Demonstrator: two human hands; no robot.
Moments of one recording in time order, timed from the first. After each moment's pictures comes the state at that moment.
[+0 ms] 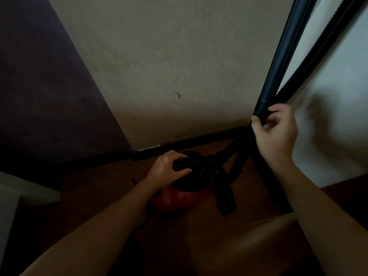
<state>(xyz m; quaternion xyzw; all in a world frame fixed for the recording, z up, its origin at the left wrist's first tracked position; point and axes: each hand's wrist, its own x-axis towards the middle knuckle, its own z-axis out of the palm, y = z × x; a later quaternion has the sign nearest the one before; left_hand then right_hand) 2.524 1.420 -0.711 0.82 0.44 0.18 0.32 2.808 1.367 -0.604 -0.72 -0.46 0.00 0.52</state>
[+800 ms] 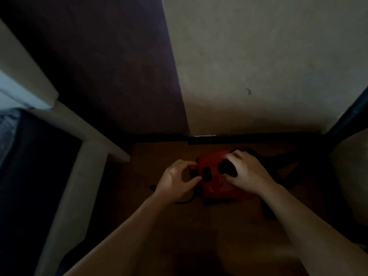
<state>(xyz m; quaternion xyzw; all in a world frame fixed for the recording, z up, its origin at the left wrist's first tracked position) 2.404 1.334 -0.652 0.71 0.60 0.20 0.32 2.661 1.376 -0.658 -0.54 -0.81 0.25 0.00</state>
